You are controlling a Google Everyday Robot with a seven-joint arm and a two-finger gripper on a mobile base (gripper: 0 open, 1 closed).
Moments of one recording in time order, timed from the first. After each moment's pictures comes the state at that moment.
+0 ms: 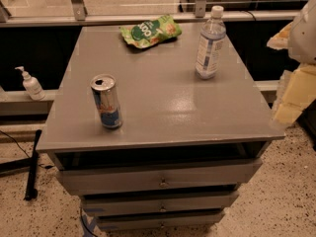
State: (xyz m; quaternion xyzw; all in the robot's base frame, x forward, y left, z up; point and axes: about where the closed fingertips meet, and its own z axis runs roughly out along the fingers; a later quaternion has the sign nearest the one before) arm 0.438 -0.216 0.978 -0.60 0.78 -0.04 0.16
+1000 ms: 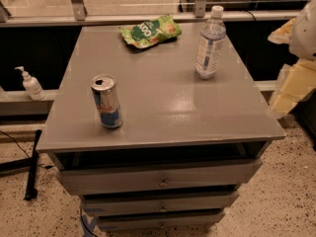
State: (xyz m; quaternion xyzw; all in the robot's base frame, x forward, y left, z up) arm 0.469 -0.228 0.972 -0.60 0.77 -0.03 0.20
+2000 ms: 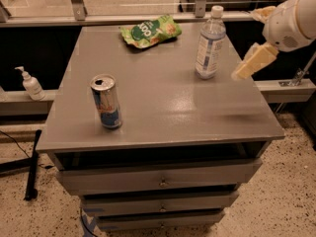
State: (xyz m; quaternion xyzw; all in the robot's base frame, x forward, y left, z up) arm 0.609 -0.225 0.957 -0.56 0.73 -0.02 0.40
